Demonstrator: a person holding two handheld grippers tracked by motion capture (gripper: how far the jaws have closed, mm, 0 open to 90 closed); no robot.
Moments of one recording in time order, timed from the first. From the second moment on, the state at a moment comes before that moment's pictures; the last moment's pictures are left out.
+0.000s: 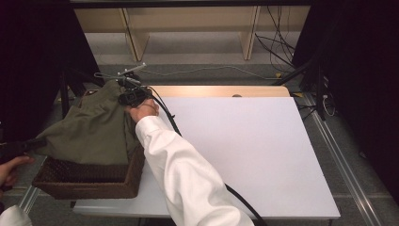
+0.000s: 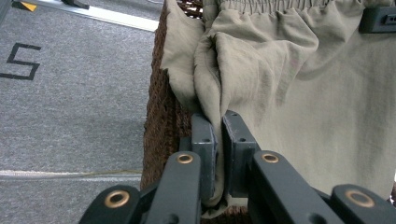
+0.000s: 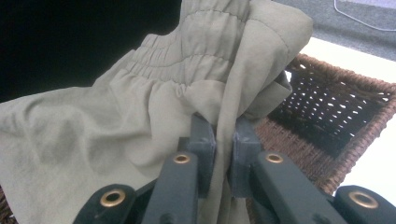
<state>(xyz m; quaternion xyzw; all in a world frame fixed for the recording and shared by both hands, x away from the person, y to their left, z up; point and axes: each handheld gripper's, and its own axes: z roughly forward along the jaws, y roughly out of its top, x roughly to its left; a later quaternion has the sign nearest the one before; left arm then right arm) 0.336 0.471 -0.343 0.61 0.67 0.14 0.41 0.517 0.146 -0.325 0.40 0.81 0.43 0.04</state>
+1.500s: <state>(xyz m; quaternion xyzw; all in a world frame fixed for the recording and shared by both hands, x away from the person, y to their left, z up) 0.354 0.449 -0.345 0.60 0.70 0.17 0.36 0.522 0.122 -0.327 0.43 0.79 0.44 0.02</state>
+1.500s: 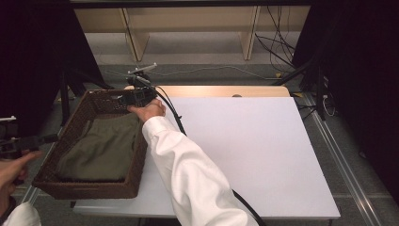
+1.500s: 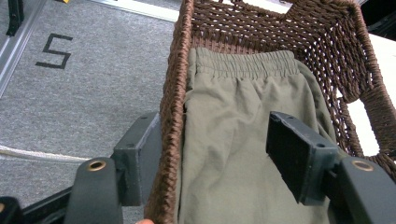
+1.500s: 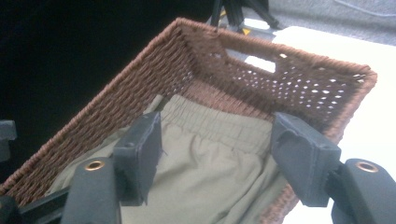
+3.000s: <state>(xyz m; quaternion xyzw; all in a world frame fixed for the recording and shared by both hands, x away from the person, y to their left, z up) 0.386 0.275 -0.345 0.69 0.52 0.15 0.48 0.463 -0.051 -0.315 0.40 0.76 0.50 0.08</state>
